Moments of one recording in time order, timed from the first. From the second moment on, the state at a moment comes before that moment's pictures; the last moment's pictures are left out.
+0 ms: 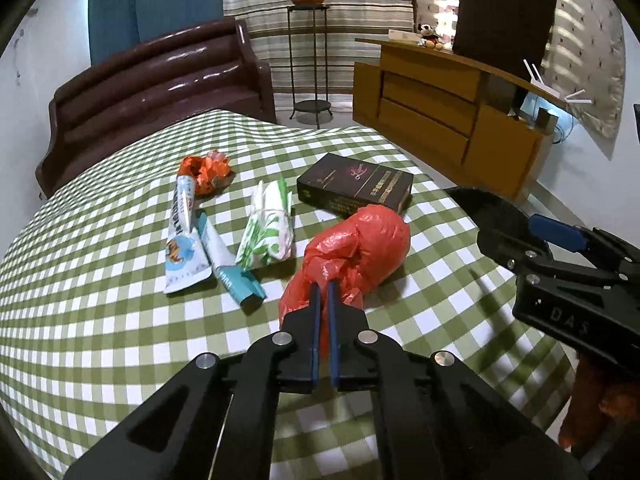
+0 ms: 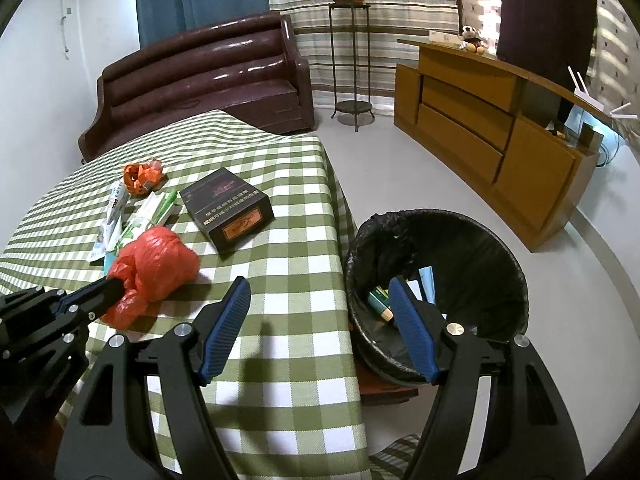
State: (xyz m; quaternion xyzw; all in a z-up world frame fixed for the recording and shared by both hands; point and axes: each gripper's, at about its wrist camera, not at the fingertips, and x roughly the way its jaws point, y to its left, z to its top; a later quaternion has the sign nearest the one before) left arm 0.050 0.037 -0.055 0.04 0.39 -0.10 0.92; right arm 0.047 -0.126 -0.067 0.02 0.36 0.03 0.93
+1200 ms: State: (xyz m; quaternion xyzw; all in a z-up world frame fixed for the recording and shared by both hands) left arm 0.022 0.155 -0.026 -0.03 0.37 0.07 0.93; right arm 0.048 -0.091 -0.057 0.01 0.35 0.07 0.93
